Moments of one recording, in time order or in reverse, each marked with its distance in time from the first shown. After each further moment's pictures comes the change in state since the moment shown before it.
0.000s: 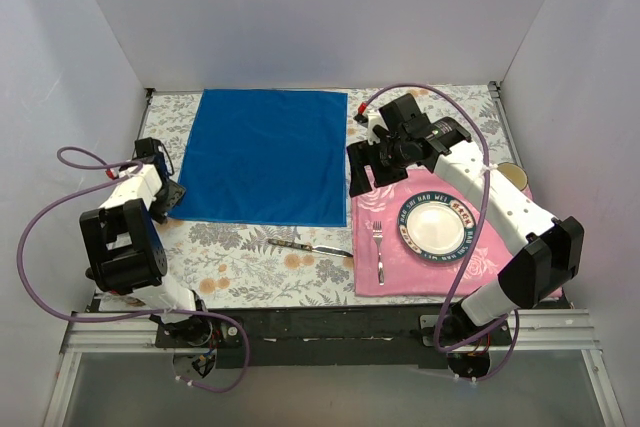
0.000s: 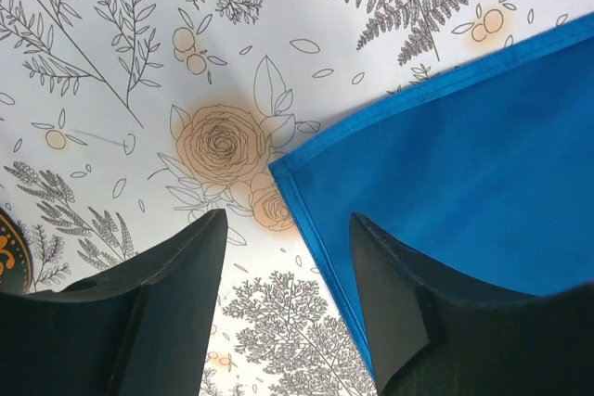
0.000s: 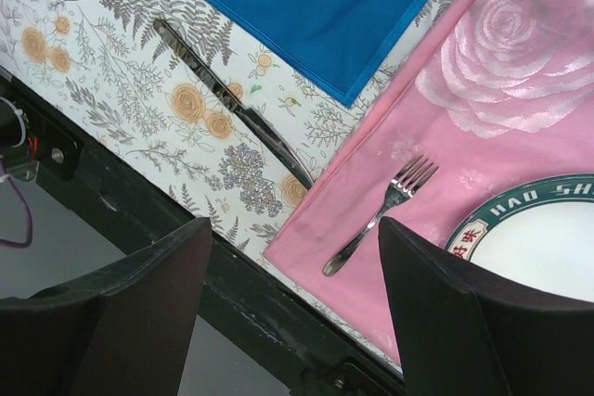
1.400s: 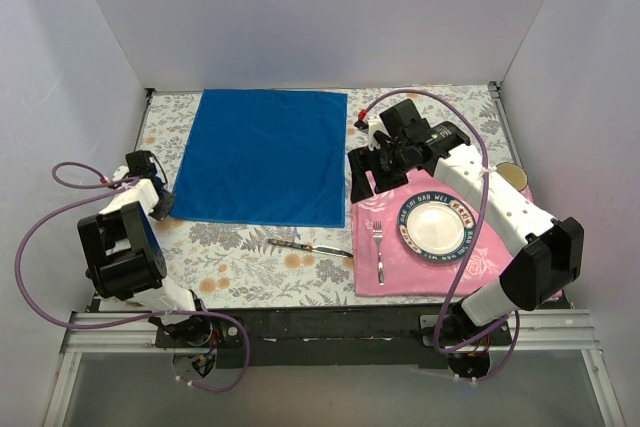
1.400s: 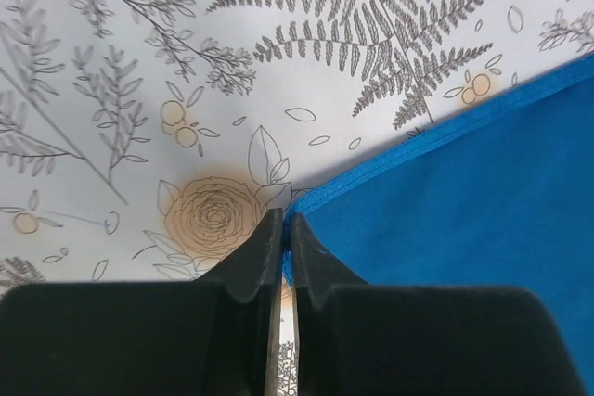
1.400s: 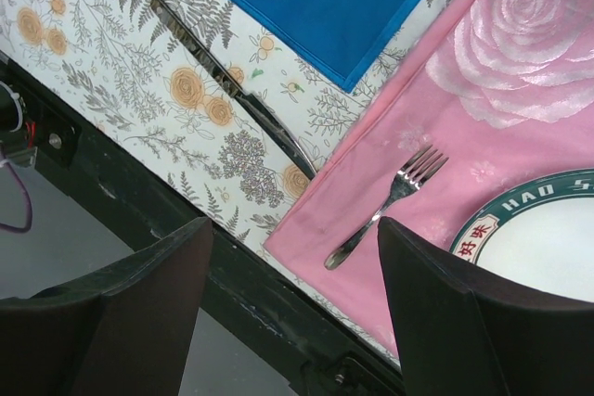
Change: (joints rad) left arm 0.083 -0.012 -0.157 0.304 0.066 0.081; right arm -0.013 -0.008 -0.045 0.010 -0.027 -0.013
